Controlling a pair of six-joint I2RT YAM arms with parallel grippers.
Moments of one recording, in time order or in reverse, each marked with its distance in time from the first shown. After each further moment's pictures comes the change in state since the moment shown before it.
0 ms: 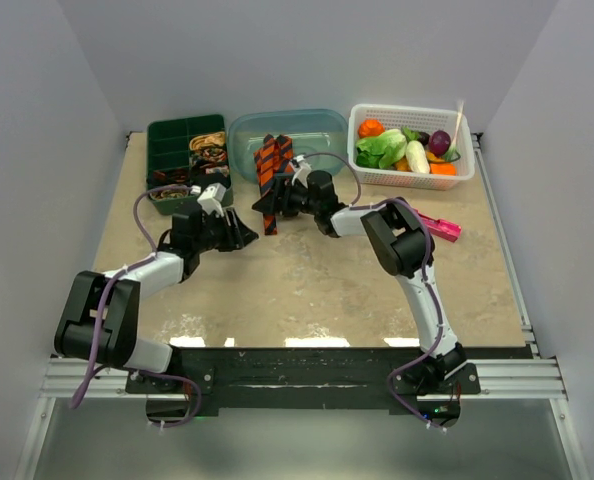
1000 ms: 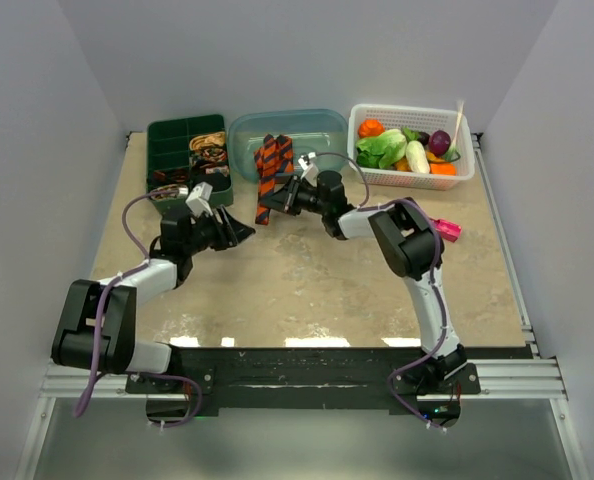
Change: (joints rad) left arm 0.069 -0.047 -0.066 0.106 0.079 -0.103; right arm -0.024 -0.049 -0.100 0.150 -0.095 0.252
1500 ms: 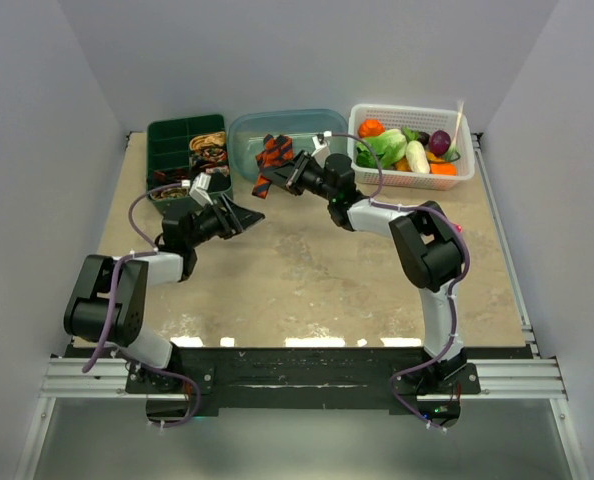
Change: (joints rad) left arm 0.006 0.151 0.023 0.362 0.133 -0.255; right arm 0.000 -0.224 -0.025 -0.051 0.155 0.205
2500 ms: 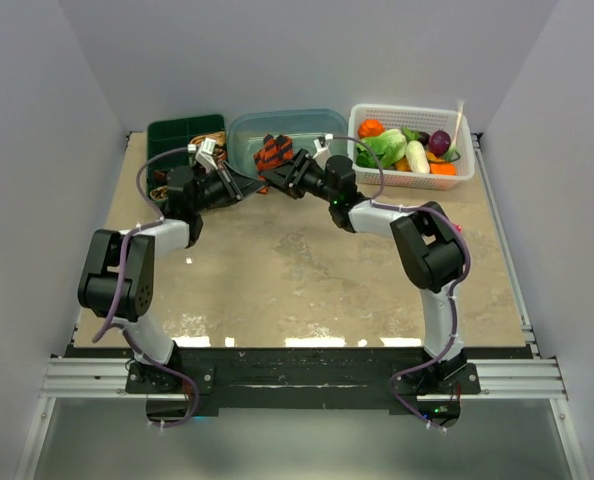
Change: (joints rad) left arm -0.002 0.192 0.311 0.040 0.071 -0.083; right arm -0.001 -0.010 -0.020 -0.014 0.000 0.034
